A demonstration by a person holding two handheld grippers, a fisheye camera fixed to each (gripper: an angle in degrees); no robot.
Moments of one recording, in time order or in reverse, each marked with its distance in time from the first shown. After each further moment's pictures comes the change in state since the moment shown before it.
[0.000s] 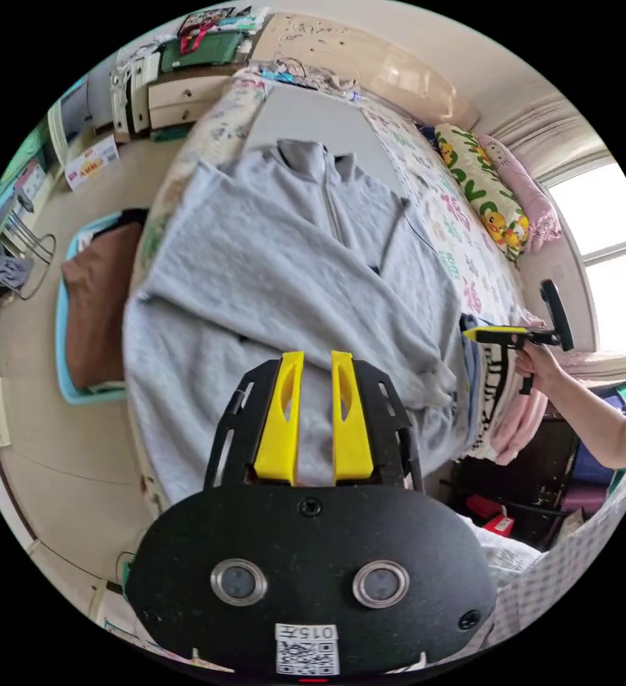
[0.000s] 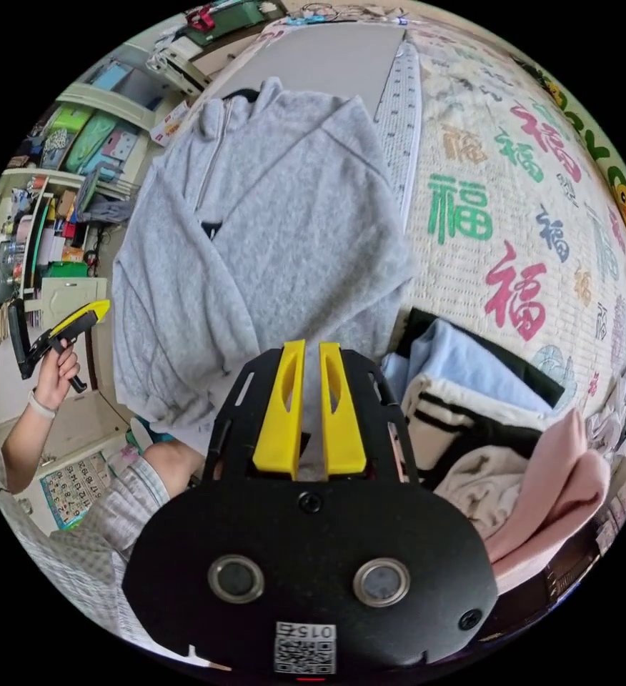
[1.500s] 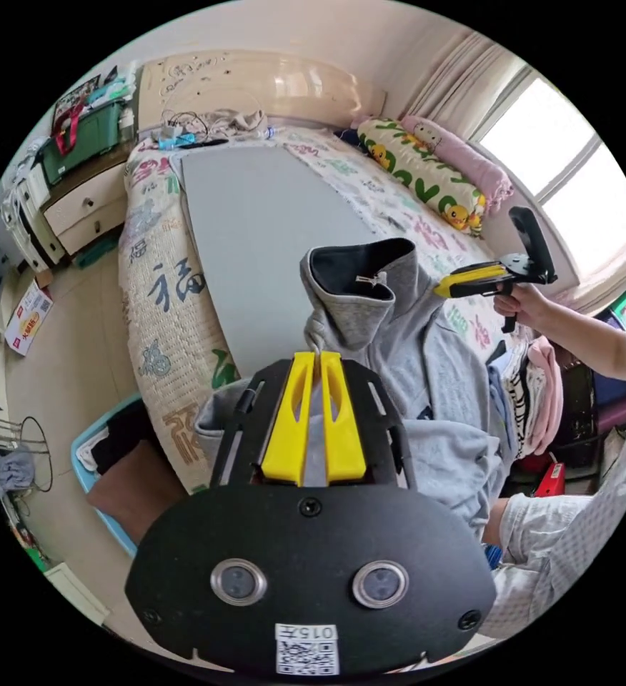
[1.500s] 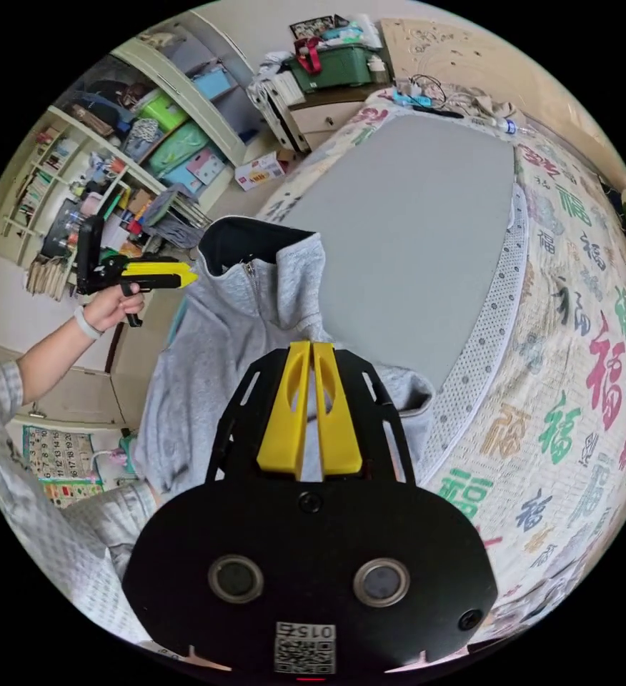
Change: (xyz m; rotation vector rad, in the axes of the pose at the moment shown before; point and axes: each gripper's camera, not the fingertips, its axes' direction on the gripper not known) left arm 0.029 -0.280 0.225 0.086 0.071 0.420; right arm -0.037 -0.149 -0.116 0.240 -0.107 -0.327
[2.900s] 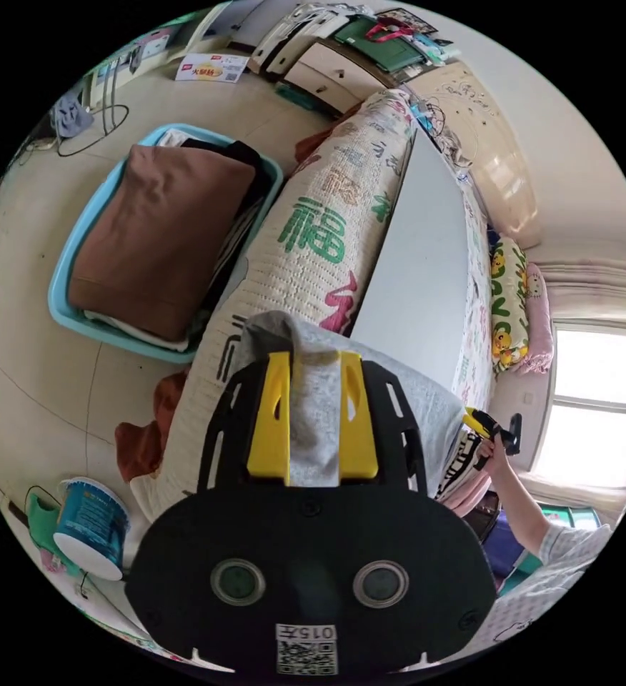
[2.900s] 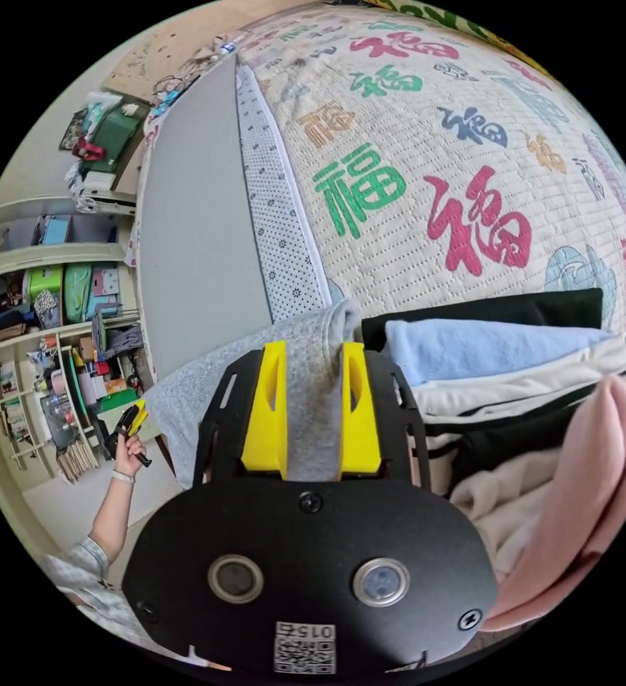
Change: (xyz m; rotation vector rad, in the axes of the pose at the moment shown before) left arm 0.056 0.442 0.020 0.009 0.137 -0.874; right arm 0.073 0.239 0.069 -0.059 -0.074 0.805
